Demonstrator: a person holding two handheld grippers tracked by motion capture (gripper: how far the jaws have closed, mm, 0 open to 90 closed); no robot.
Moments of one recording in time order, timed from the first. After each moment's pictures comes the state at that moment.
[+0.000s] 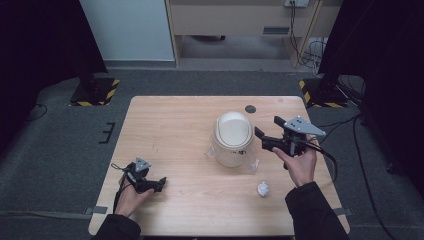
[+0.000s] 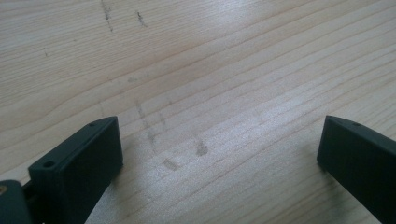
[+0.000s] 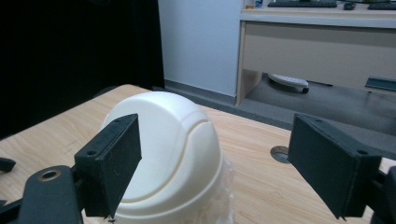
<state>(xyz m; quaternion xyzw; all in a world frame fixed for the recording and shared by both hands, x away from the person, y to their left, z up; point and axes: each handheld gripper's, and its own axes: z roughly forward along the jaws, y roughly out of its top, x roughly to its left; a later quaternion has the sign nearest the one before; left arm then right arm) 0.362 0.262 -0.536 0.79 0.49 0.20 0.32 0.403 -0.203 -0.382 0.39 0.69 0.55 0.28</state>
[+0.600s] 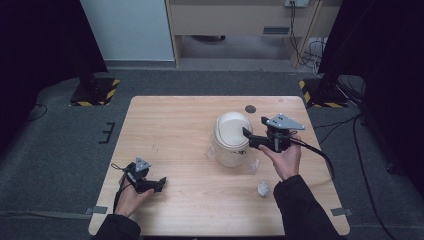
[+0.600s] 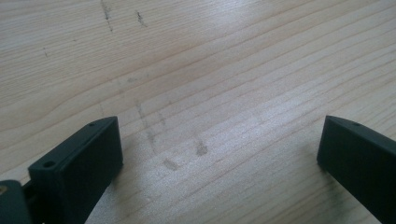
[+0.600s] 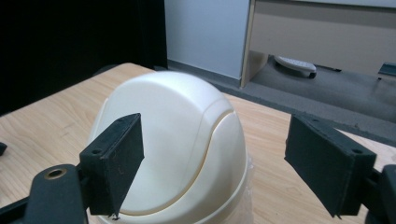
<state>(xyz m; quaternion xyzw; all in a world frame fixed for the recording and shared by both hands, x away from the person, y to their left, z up) 0.362 0.262 -0.536 0.79 0.49 0.20 0.32 0.423 -0.173 -0.397 0.39 0.72 0.51 0.27</state>
